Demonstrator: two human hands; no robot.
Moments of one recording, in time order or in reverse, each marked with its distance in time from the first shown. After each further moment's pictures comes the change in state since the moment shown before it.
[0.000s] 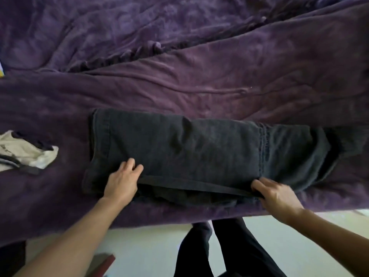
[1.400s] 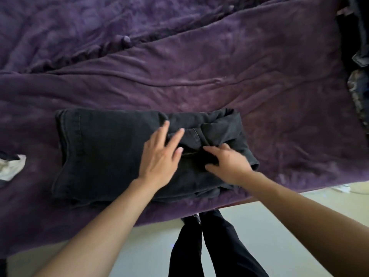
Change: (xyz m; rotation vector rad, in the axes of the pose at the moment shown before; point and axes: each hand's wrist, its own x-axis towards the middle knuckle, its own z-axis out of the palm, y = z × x) left_hand 0.043 0.134 -0.045 -0.422 0.448 0.261; right_hand 0.078 -0.037 -0.003 0.237 -0.136 0.376
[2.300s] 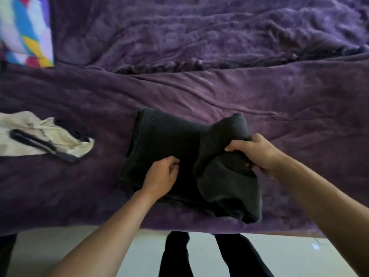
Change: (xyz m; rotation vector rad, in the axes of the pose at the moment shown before) left_hand -0.077 -0.133 -0.067 -0.527 -0.122 -0.458; right_hand 0.016 -0.186 -0.087 0.769 -0.126 0.231
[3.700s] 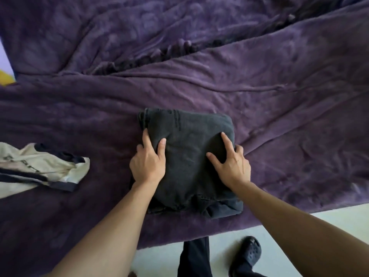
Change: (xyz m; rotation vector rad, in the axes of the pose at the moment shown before) left_hand 0.071 -0.048 -0.032 0.466 0.352 -0.136; right_hand 0.077 0.103 0.130 -0.524 0.524 -0.076
